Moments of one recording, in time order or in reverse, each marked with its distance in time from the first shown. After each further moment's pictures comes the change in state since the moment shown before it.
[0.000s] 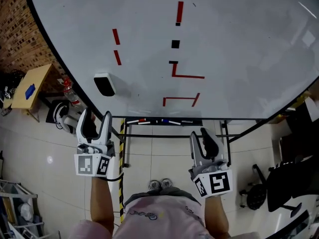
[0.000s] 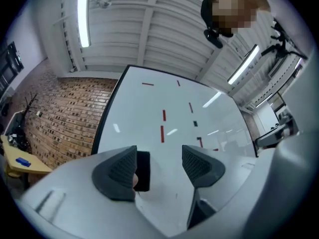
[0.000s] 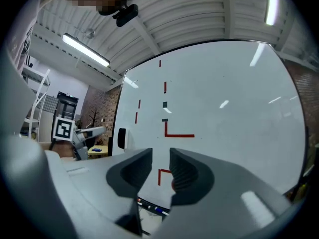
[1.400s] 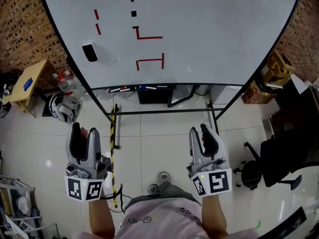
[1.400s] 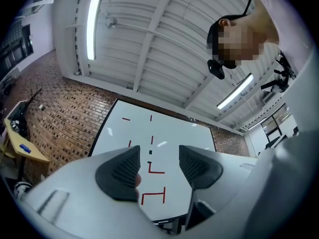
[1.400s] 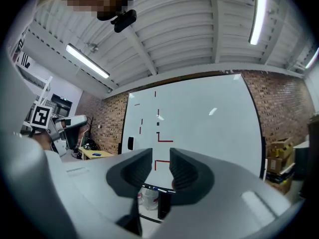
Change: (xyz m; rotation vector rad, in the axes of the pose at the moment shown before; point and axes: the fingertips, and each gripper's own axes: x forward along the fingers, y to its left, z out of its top) left arm -0.232 -0.171 0.139 -0.126 -0.108 -0.058; right arm -0.270 -0.001 0.031 0.010 -0.065 -0.091
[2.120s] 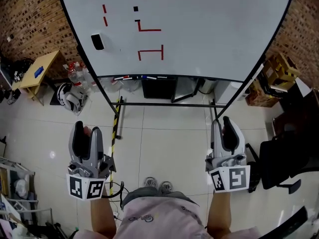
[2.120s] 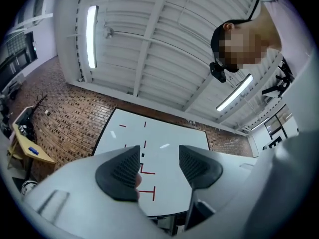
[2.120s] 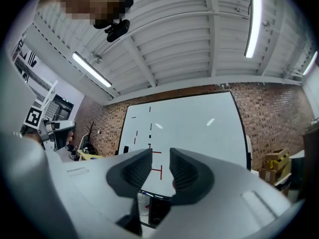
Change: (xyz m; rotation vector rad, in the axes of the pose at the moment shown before) left arm -0.078 -0.093 0.041 0.013 -0.020 0.054; right arm -0.108 -0.076 0.053 -0.028 -0.106 -0.012
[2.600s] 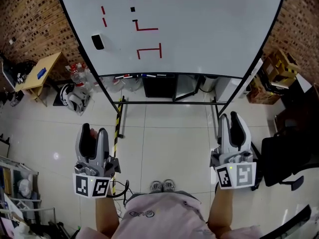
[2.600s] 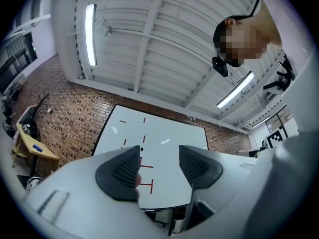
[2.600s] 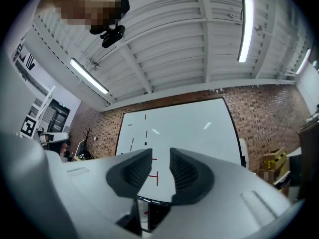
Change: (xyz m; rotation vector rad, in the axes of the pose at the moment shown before) left arm -0.020 -0.026 -0.011 -0.009 0.054 0.011; right arm -0.028 -0.027 0.022 0.030 -0.059 -0.035
